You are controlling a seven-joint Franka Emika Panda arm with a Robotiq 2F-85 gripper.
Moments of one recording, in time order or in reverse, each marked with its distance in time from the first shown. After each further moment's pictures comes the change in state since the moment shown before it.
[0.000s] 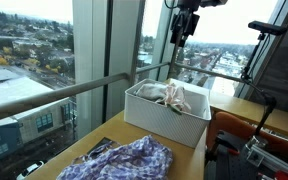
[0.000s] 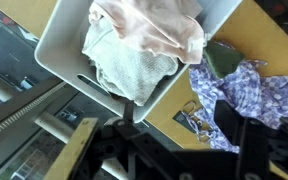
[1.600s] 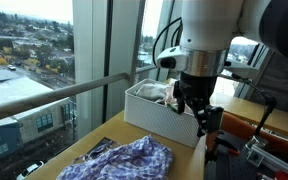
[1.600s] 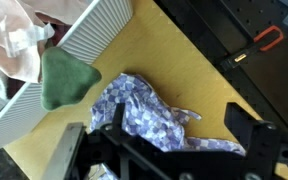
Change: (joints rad) arm 0.233 -0.010 0.186 -0.504 -0.295 0.199 0.483
